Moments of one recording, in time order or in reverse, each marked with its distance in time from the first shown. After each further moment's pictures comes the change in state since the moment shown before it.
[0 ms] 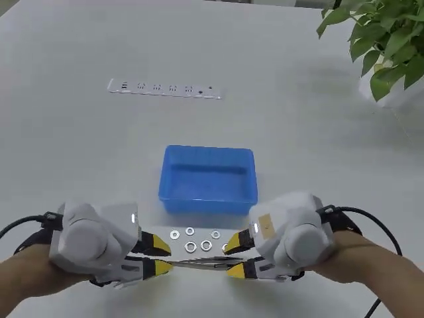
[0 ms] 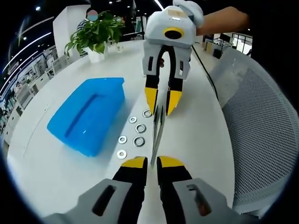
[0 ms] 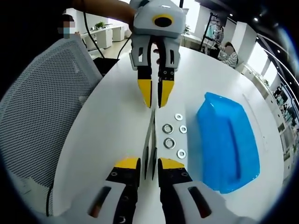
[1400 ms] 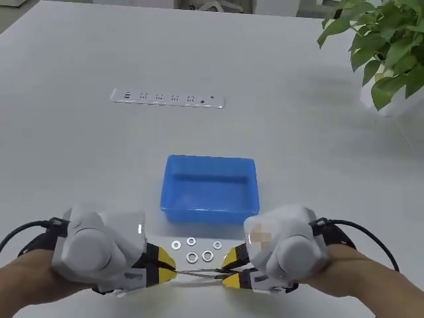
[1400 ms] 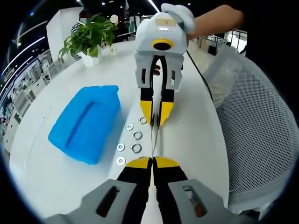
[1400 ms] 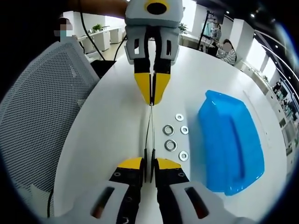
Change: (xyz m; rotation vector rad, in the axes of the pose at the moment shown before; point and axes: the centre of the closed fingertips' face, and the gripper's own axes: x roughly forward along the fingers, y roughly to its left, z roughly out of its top) left arm -0.010 -0.007 0.019 0.046 0.005 -0.027; right arm 0.004 0.001 0.002 0.042 -0.017 0.001
